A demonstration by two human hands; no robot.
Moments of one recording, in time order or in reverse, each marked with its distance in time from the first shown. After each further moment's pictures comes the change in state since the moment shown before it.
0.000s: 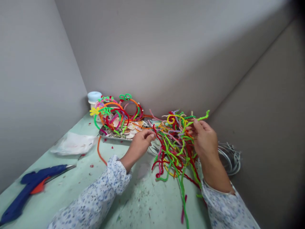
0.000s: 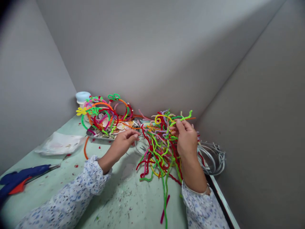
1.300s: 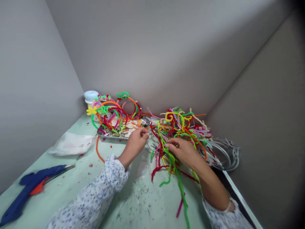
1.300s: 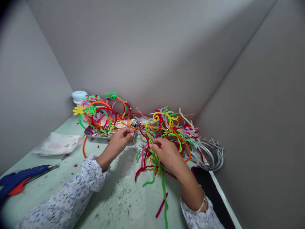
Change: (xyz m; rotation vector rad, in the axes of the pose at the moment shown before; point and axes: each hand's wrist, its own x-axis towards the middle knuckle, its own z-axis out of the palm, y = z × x) left_hand 0.007 -0.013 -0.005 0.165 0.108 -0.038; right_hand -0.052 0.009 0.001 -0.995 -0.597 -0.004
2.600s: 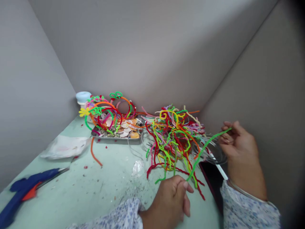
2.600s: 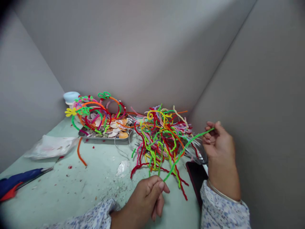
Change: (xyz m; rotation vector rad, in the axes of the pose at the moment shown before) left_hand -0.147 0.029 0.096 -0.498 -0.635 -0.287; right_hand -0.012 0.081 -0.110 1.352 0.889 0.276
